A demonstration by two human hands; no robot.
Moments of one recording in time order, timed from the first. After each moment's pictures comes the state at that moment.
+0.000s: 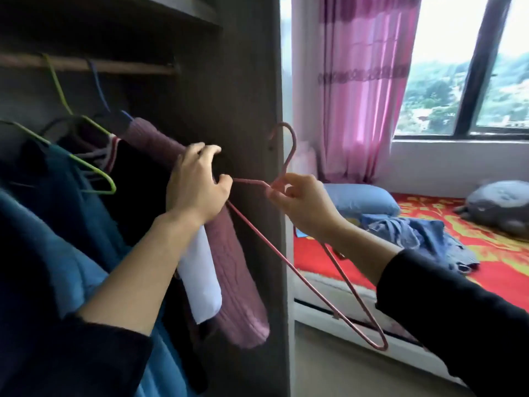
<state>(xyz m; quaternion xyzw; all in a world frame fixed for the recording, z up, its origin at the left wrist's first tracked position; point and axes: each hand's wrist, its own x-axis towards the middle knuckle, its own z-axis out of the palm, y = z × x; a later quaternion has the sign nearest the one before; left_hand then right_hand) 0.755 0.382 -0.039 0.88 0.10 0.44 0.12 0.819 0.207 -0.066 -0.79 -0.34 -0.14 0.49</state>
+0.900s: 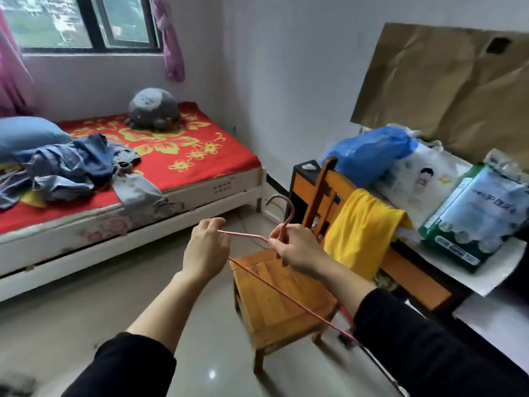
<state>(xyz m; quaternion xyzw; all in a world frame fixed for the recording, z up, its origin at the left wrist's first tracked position) 0.493 -0.295 -0.302 0.90 -0.27 0.00 0.35 0.365 -0.444 -0.267 -0.90 0.19 -0.10 0.38</state>
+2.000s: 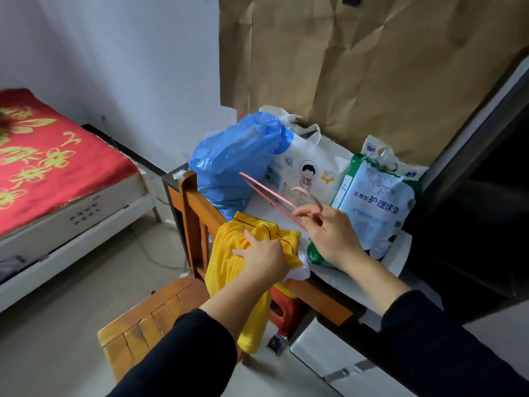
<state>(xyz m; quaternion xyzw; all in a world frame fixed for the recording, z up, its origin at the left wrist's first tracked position) 0.353 -0.775 -0.313 0.83 -0.50 -0.24 -0.02 0.242 -0.829 -0.260 -0.85 0.38 -0.27 0.25</state>
